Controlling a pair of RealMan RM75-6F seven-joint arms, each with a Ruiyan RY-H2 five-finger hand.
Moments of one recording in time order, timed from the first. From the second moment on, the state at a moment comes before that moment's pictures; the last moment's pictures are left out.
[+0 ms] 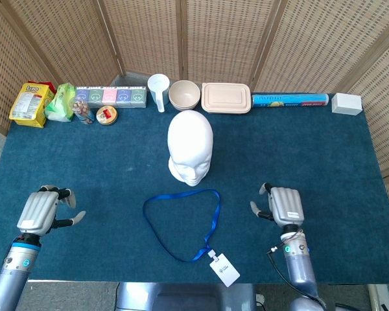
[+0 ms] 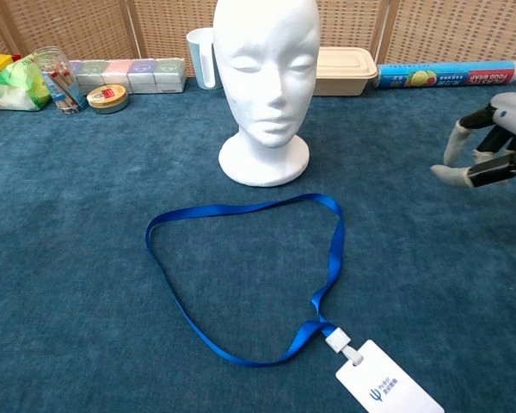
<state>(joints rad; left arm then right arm) -0.24 -1.18 -0.12 -1.89 1.30 1.27 0.25 0.41 -1.55 0.25 -1.84 -0.94 1.32 -0.72</state>
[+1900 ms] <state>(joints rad) -0.33 -1.16 -0.11 -1.84 1.28 1.23 0.23 0.71 -1.96 0.34 -1.59 -0.61 1.44 -1.02</state>
